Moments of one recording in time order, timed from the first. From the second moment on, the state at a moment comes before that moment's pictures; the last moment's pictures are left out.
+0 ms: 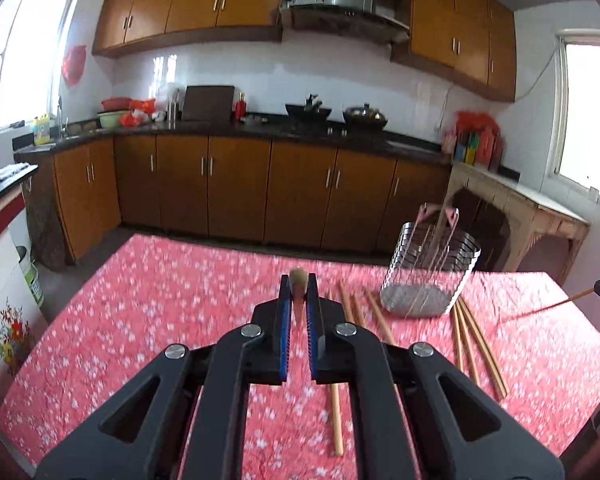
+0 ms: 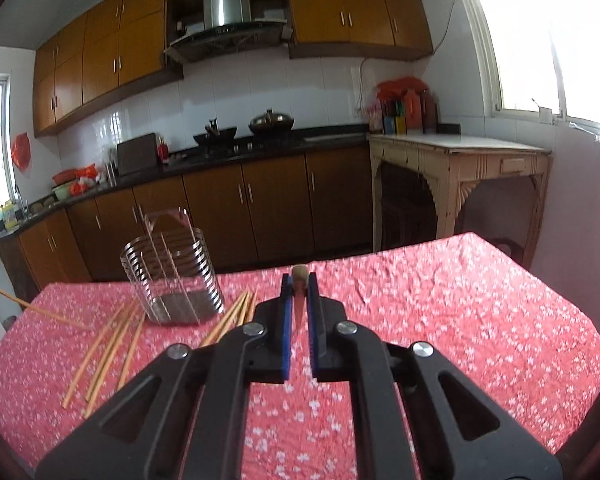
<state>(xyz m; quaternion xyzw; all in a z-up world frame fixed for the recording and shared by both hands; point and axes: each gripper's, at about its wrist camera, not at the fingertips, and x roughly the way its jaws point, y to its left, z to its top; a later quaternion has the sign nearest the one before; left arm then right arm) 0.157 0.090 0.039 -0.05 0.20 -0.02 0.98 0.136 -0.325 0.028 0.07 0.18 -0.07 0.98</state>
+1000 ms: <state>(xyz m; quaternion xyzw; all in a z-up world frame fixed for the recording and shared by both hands) 0.232 0.024 0.198 -0.06 0.08 -0.03 0.99 0.234 -0.291 0.195 0.10 0.04 0.03 0.99</state>
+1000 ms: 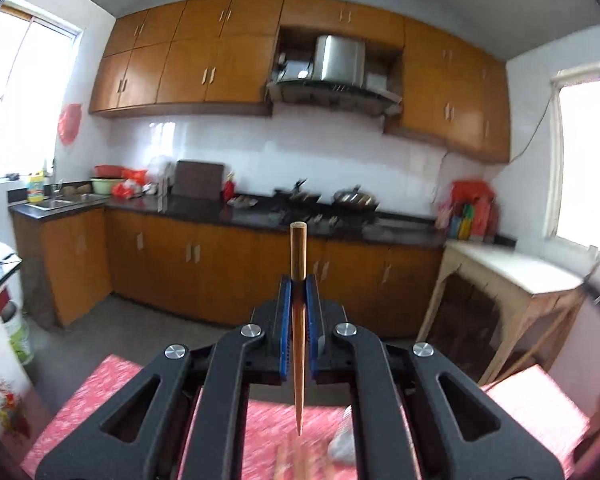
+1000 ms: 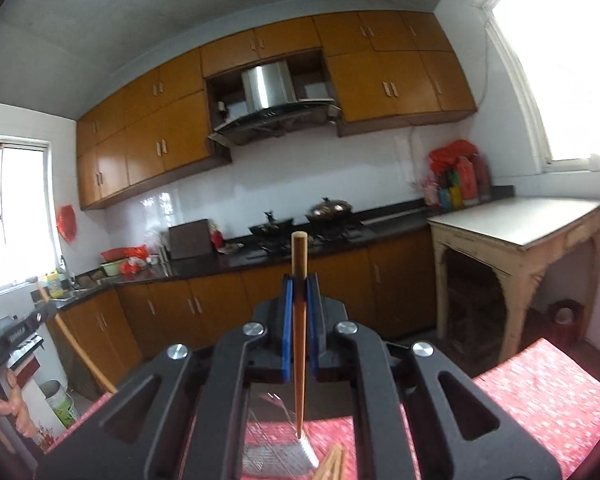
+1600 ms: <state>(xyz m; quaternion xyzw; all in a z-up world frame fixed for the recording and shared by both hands) 0.294 -0.039 0.125 -0.08 0.12 -0.06 0.99 0.321 -0.255 0.119 0.10 0.11 0.07 0.99</state>
